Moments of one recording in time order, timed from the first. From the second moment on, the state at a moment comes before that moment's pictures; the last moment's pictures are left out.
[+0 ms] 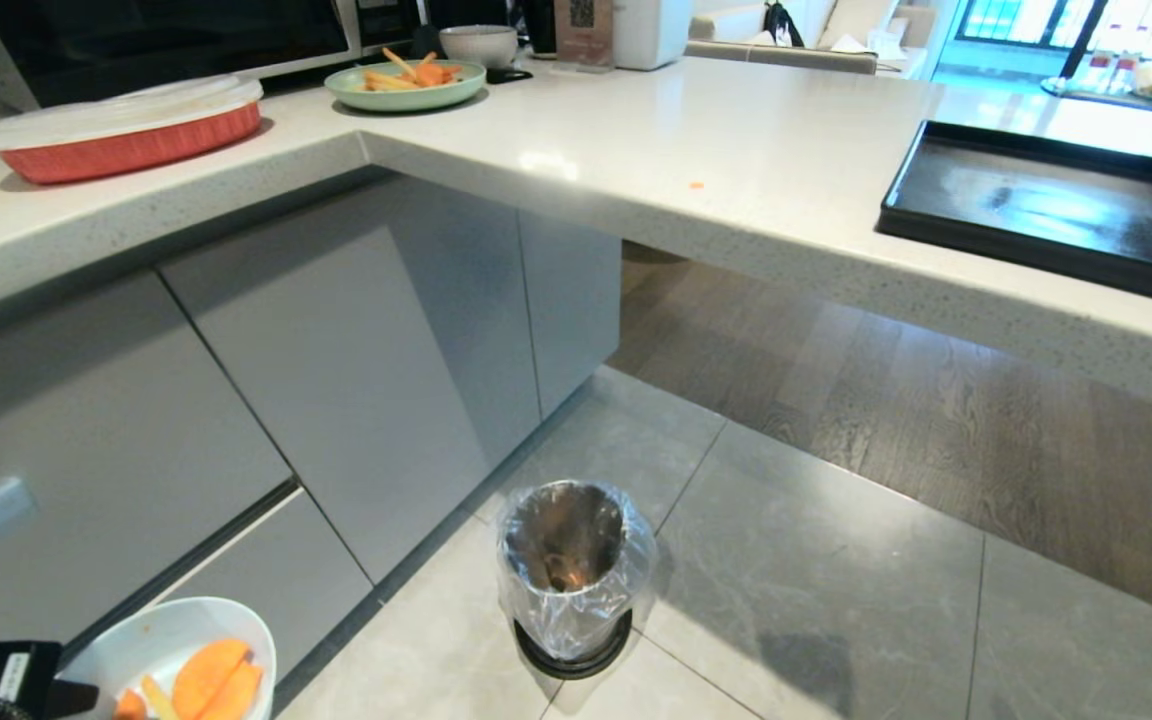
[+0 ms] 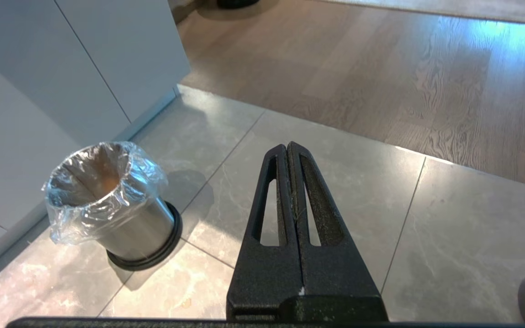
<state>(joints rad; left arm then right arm) 0.03 1.13 -0.80 0.75 -0.07 -0.06 0.00 0.00 0.00 -0.01 -0.06 0.11</state>
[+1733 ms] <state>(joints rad) -0.07 1.08 -0.80 0.76 -0.06 -0.07 0.00 0.00 0.00 -0.01 -0.06 0.10</state>
